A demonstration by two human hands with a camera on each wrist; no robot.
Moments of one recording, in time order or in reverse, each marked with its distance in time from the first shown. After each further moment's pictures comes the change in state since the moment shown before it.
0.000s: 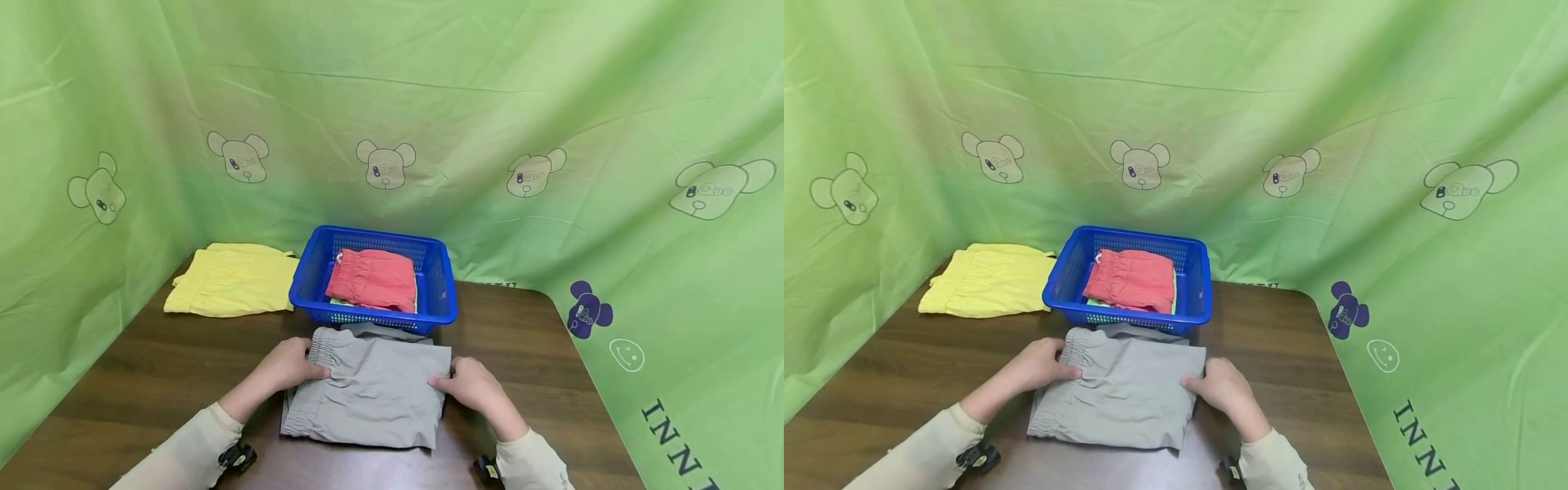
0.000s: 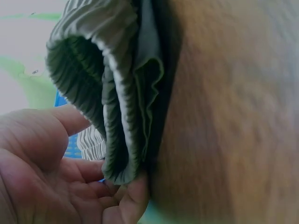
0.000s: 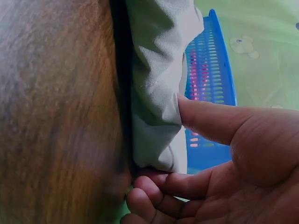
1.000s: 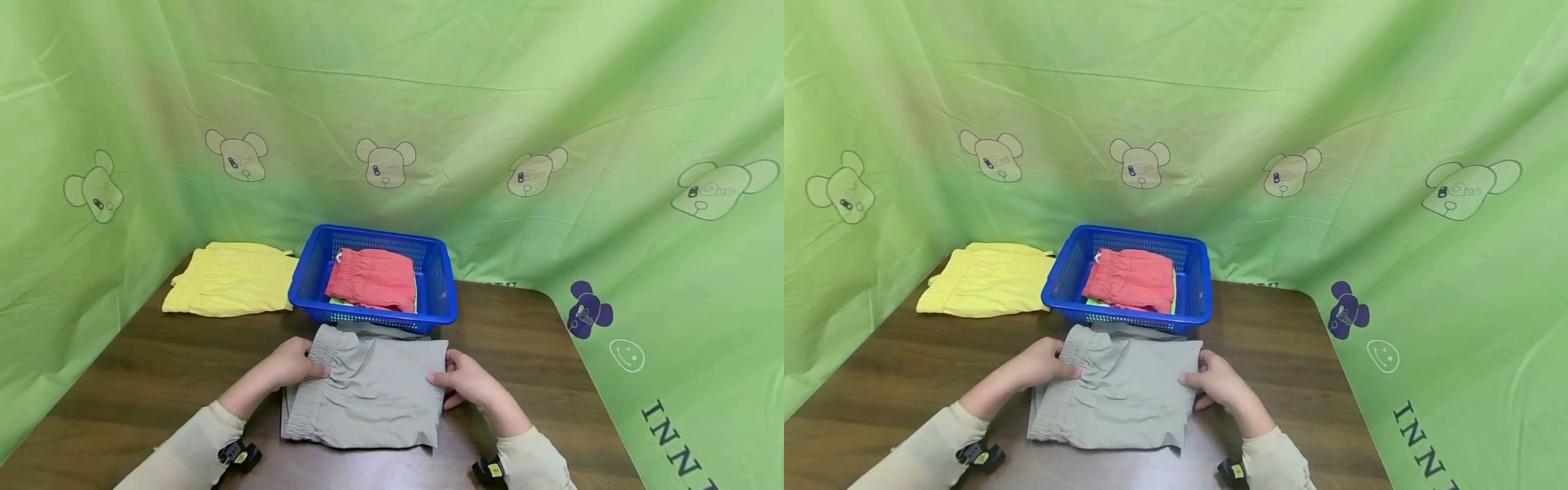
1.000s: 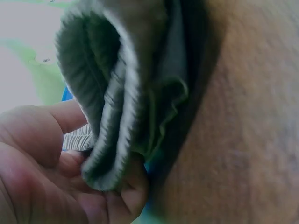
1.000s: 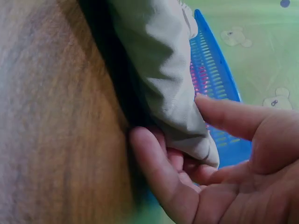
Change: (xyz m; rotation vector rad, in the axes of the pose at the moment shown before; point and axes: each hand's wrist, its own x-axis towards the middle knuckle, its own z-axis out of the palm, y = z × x) left_hand 0.001 0.000 0.003 -0.333 -0.085 -0.026; right_hand 0.010 0.010 0.008 0.736 -0.239 0.000
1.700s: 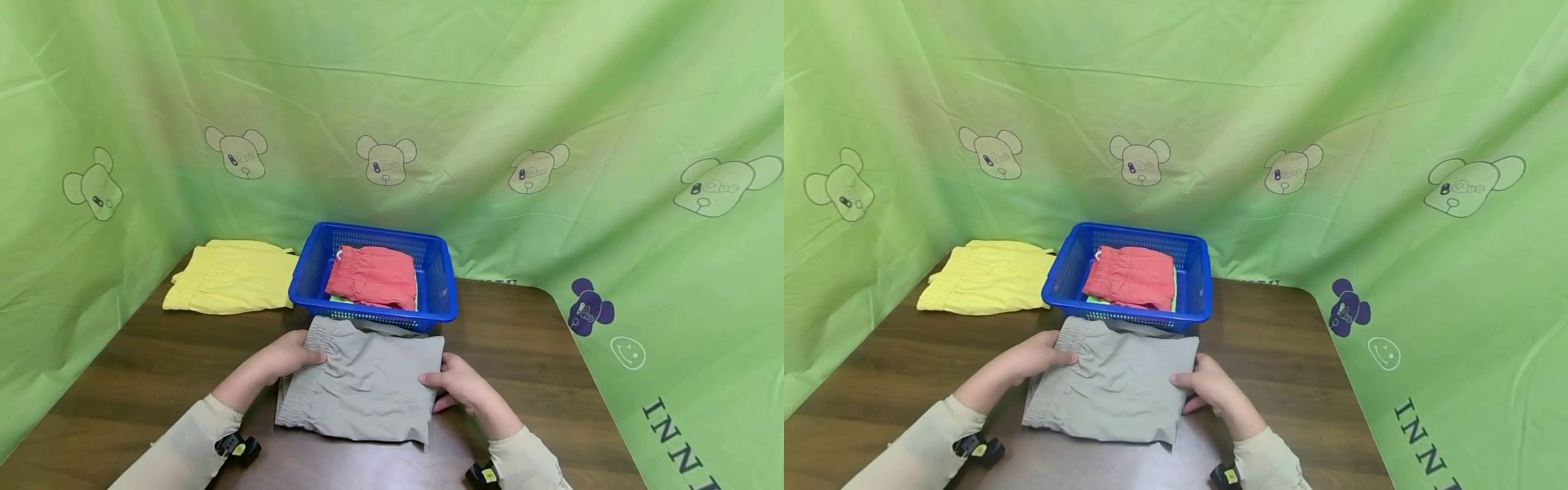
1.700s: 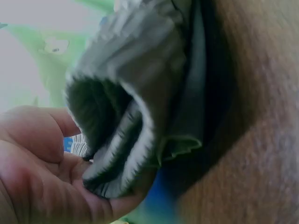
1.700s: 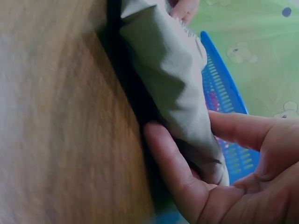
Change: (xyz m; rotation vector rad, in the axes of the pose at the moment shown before) left_hand 0.003 -0.002 -0.011 -0.187 -0.114 0.013; right_hand 0.001 -0.003 0.021 0.130 0.005 0.028
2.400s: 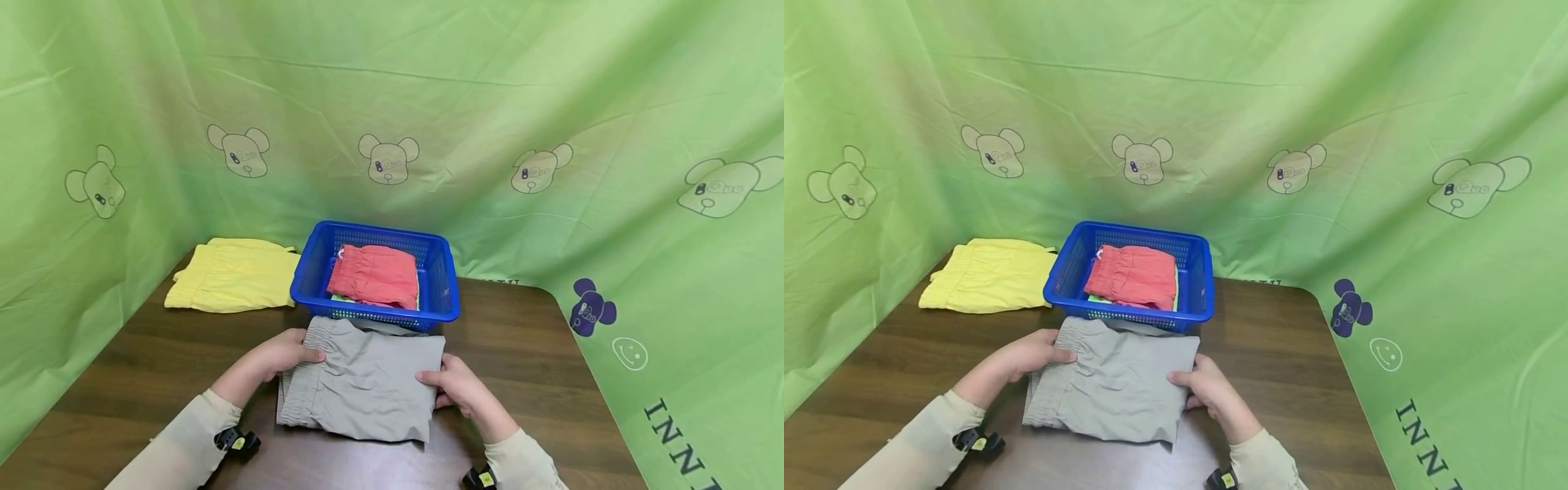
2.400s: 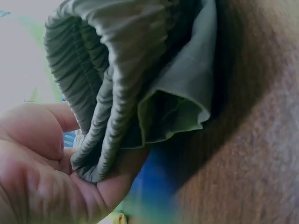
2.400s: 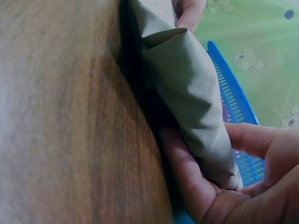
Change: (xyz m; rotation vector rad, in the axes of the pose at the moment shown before) left_hand 0.003 -0.004 -0.009 0.004 -0.027 -0.011; right_hand 0.005 0.004 0.008 0.102 0.015 0.004
